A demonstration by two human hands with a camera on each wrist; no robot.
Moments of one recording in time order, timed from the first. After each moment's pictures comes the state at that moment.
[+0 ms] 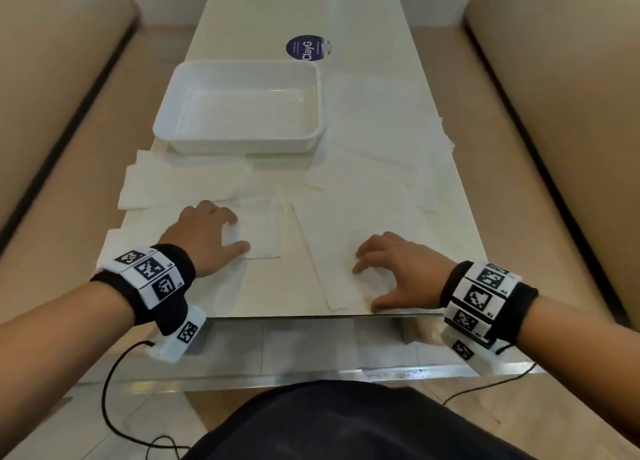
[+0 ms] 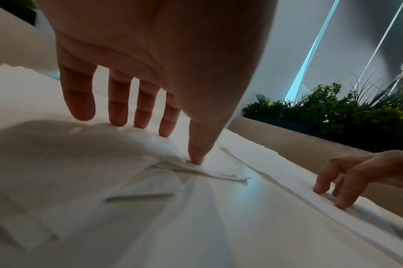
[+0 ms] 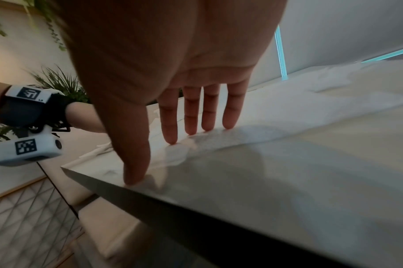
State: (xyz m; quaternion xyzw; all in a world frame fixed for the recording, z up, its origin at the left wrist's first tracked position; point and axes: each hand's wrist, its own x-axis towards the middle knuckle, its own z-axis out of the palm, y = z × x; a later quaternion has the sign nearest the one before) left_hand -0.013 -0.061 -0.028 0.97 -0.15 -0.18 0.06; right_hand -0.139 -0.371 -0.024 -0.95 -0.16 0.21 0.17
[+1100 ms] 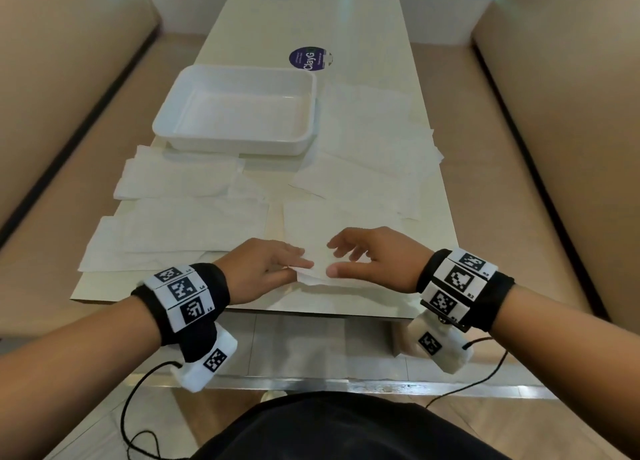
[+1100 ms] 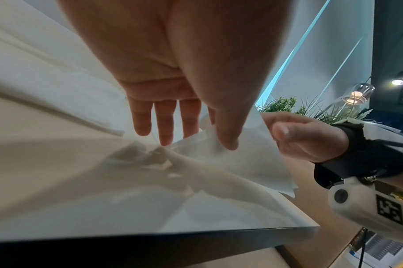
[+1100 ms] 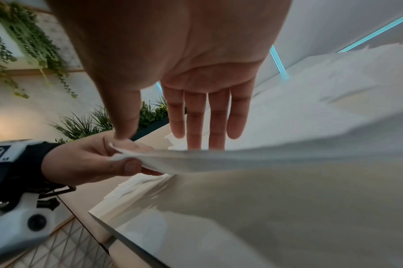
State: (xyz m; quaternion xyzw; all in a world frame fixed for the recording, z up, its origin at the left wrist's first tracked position) left_hand -0.083 -0.136 -0.027 0.87 -0.32 -0.26 0.26; right_hand -0.133 -0.379 -0.001 -0.92 -0.09 0.21 0.32
